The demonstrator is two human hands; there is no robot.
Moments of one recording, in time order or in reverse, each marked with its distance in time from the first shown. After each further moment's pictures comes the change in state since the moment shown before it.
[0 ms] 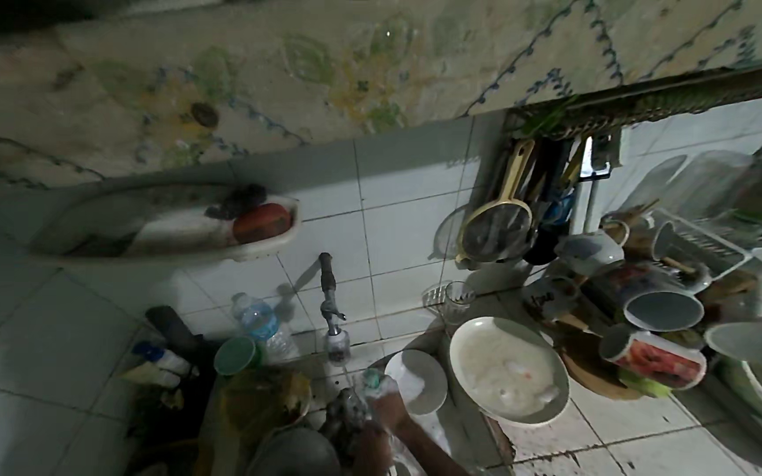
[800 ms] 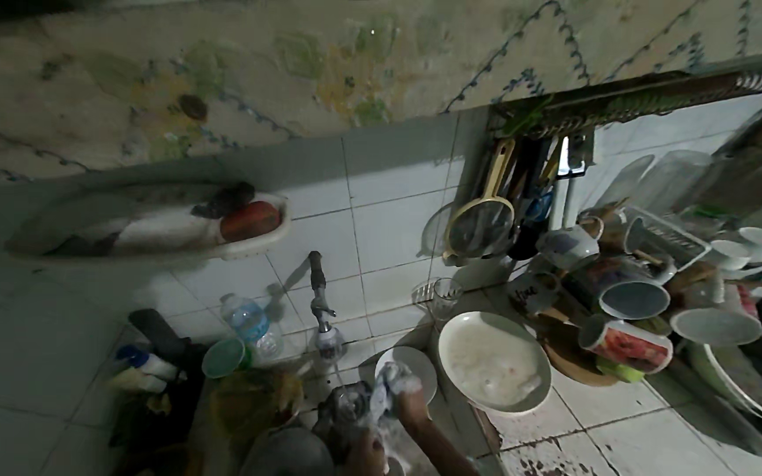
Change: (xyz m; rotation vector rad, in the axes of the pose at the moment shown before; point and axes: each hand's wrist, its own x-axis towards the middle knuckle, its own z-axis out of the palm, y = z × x) left_hand -0.025 -0.005 -0.011 -0.158 -0.108 0.091; right_hand -0.012 0.043 -0.025 -0.294 0.228 -0.023
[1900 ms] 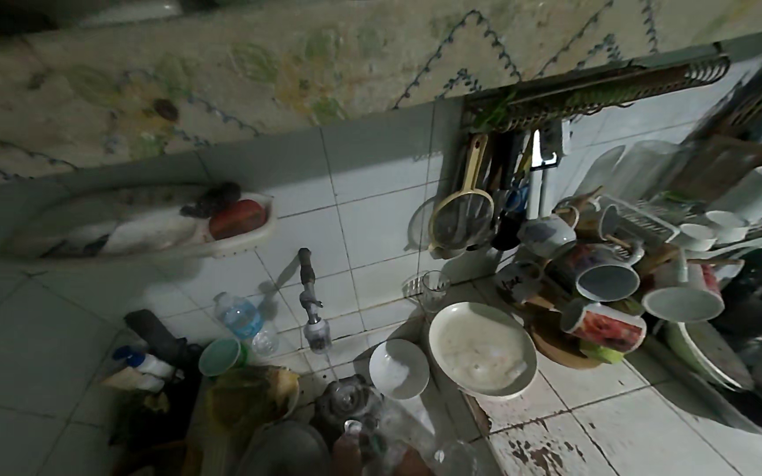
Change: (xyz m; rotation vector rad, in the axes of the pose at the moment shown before) left_hand 0.038 -0.099 0.052 -0.519 0.294 -0.006; right_hand -0.097 0.013 -0.002 -0.251 -0.590 -0.081
